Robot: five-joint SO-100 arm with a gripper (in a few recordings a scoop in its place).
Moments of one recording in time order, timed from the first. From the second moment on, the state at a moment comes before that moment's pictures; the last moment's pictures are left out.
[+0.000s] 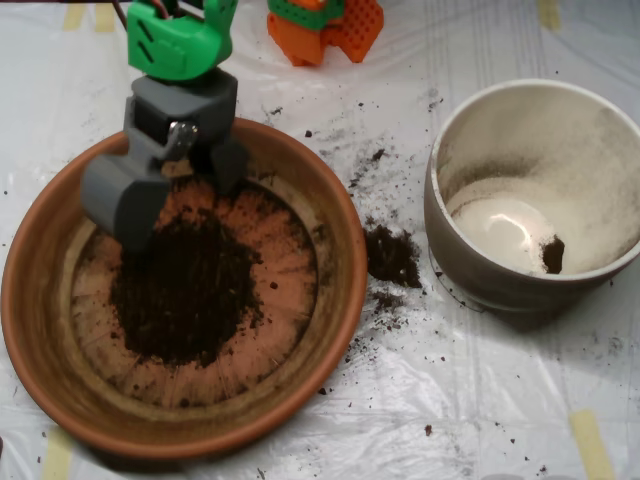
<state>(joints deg) 36.0 105.8 126.5 46.5 8.3</state>
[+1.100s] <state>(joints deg) 33.9 68.0 86.7 59.3 3.4</state>
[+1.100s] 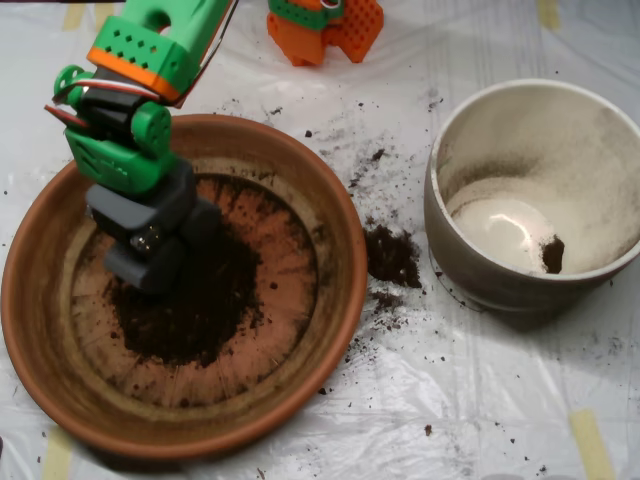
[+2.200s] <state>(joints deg) 18.5 123.1 123.0 45.1 -6.3</state>
